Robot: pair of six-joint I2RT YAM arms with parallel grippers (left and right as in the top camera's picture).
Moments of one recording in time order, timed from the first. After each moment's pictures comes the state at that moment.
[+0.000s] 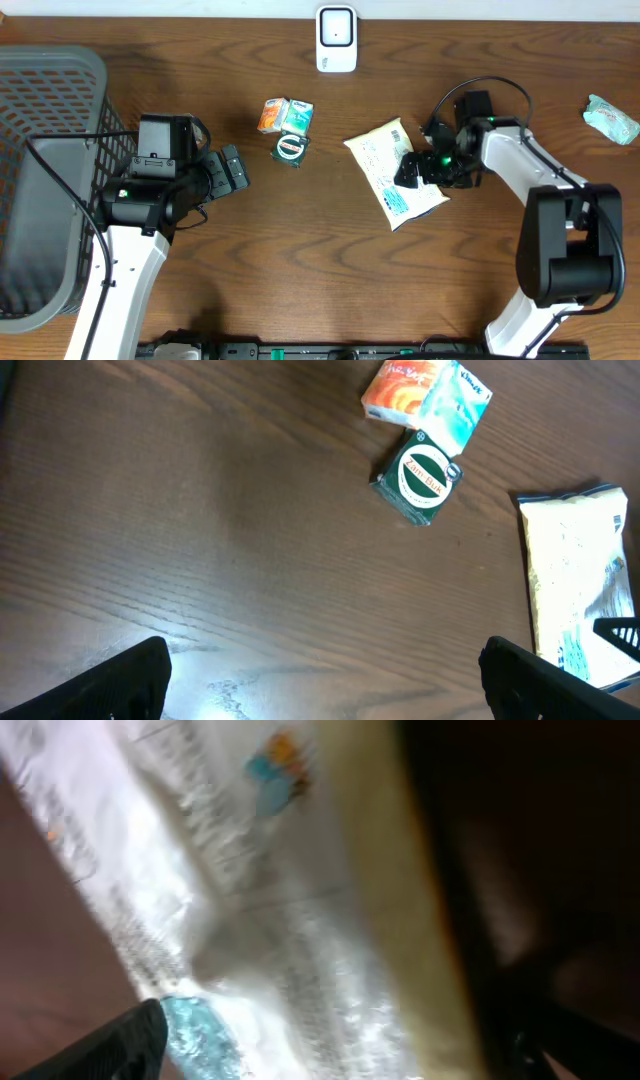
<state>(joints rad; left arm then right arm) -0.10 1.20 1.09 -0.92 0.10 -0.46 0.08 1.91 1.19 -0.76 -0.43 -0.03</state>
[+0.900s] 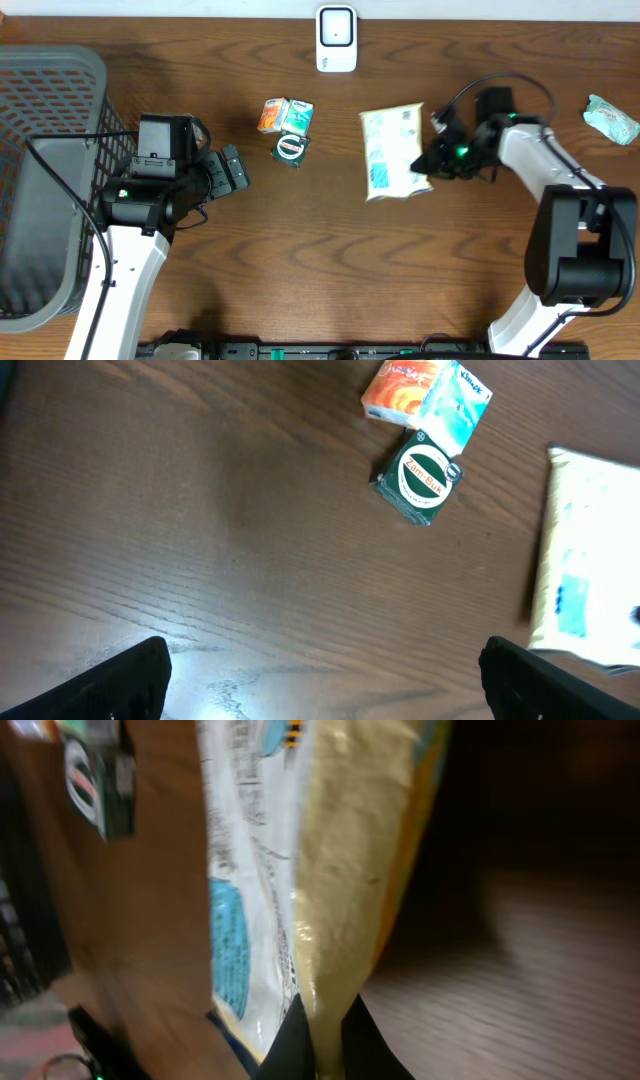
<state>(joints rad) -0.10 1.20 1.09 -0.92 0.10 -0.46 -0.02 1.91 1.24 -0.77 -0.67 0.02</state>
